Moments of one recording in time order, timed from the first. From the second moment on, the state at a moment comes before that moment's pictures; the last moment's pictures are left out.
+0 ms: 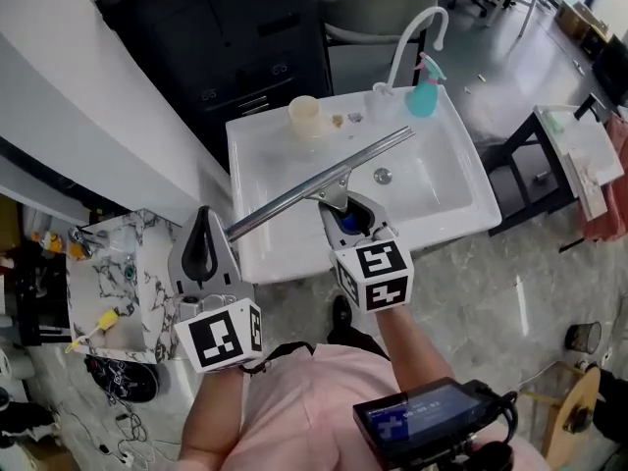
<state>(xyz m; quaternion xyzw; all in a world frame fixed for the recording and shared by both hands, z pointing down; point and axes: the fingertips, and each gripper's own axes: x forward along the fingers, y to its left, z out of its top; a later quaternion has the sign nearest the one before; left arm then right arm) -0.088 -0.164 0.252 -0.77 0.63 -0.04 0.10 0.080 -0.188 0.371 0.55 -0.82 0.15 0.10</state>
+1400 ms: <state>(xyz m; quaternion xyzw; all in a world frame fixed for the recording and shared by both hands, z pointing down) -0.166 -0.247 0.310 -0.72 0.69 -0.09 0.03 -0.001 -0.274 0.478 0.45 -0.84 0.22 0.19</state>
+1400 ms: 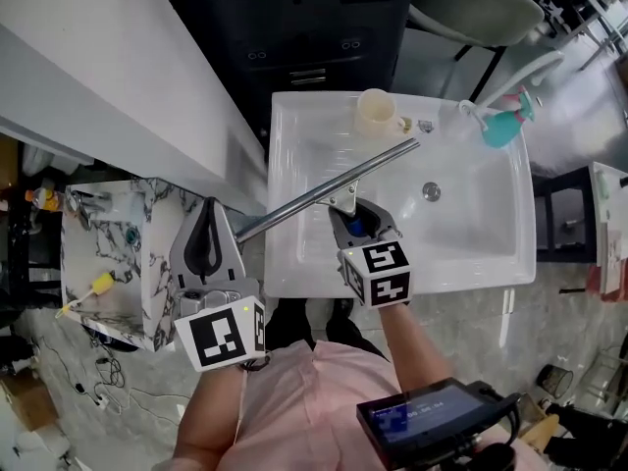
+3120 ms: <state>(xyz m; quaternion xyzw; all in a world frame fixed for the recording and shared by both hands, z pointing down) -0.183 -0.282 0.388 -0.73 0.68 -0.13 -0.04 -0.029 -0.252 0.607 0.36 -0.80 0.33 0.35</state>
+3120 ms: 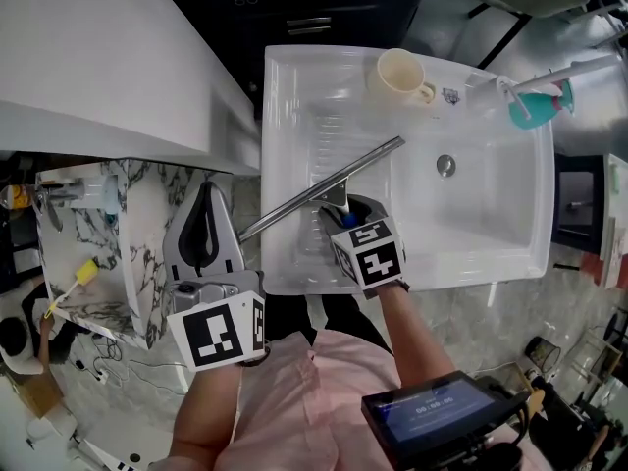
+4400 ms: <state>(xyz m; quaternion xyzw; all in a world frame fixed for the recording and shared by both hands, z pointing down) -0.095 -0.237 0.211 -0.76 0.65 0.03 0.09 0.021 -0.265 0.292 0.47 -0.88 0.04 0.08</state>
